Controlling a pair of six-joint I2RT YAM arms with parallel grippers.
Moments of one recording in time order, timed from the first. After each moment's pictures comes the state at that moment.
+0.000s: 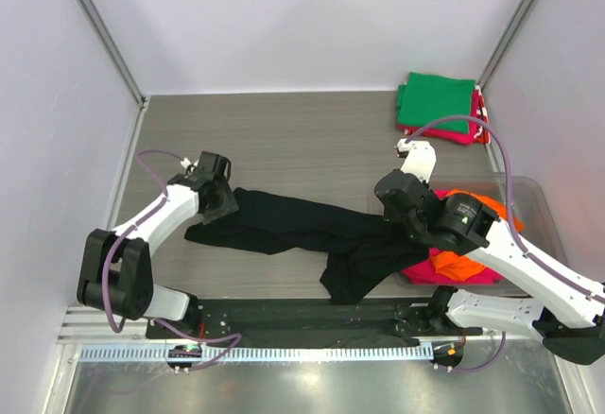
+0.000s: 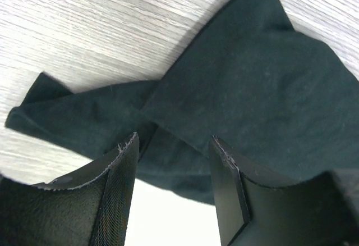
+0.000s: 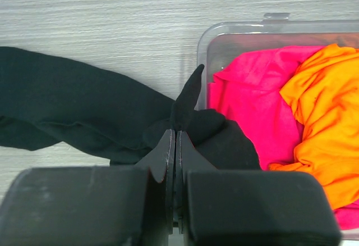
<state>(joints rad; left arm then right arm) -0.28 1.40 0.88 -0.64 -0.17 -0.67 0.94 1.00 1.20 -1.06 0.72 0.72</state>
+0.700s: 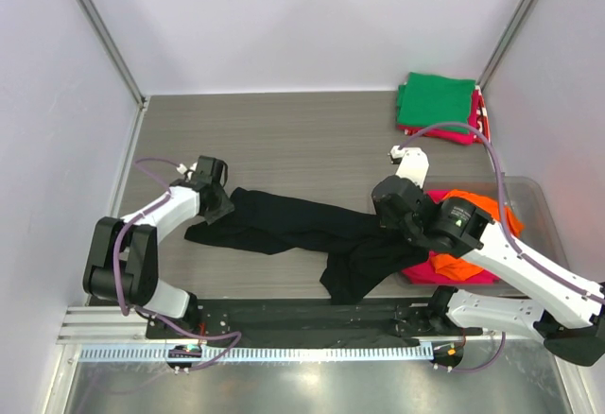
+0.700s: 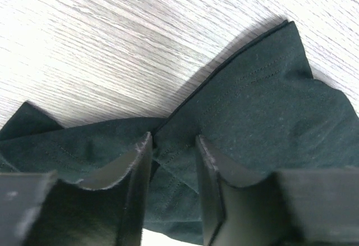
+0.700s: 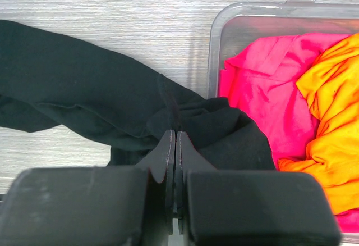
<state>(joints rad) -0.22 1.48 0.80 -0.45 -0.16 -0.72 0.94 0.99 1.13 -1.02 0.64 0.71</state>
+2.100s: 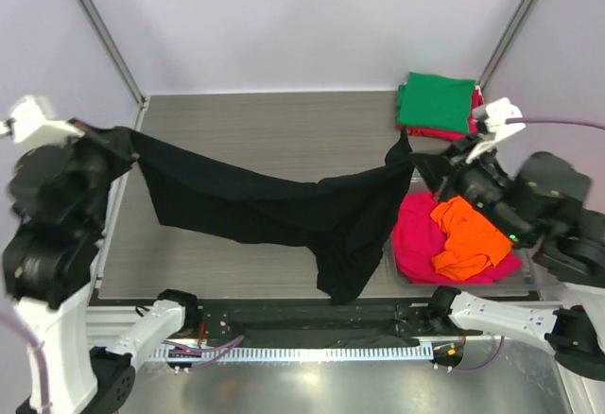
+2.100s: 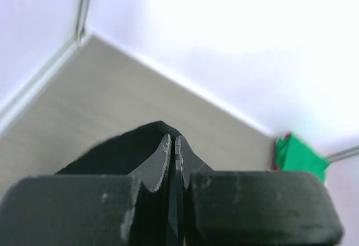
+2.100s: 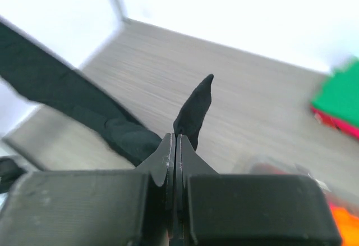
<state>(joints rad) -0.22 0.92 1.72 -0.95 -0.41 -0.55 0.94 0.88 1.62 -0.88 0.43 0.20</state>
